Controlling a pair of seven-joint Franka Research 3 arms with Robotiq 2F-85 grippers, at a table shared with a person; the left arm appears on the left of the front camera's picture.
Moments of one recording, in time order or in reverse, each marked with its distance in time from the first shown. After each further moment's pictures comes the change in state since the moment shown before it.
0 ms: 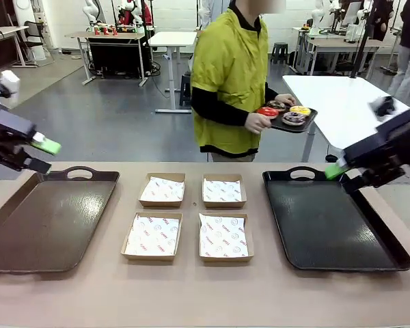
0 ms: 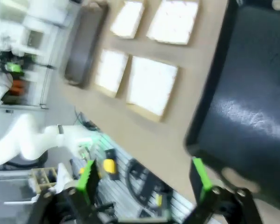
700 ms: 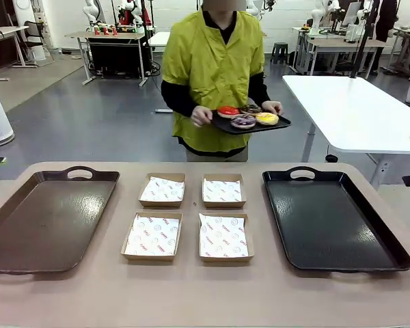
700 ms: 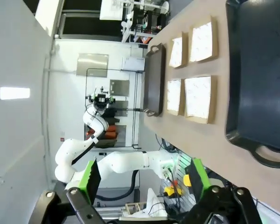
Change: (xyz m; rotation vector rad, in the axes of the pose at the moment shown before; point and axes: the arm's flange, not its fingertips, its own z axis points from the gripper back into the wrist) left arm -0.047 0.095 0.079 -0.426 -0.323 0.534; right arm -0.048 -0.092 0.092 0.397 -0.194 -0.337
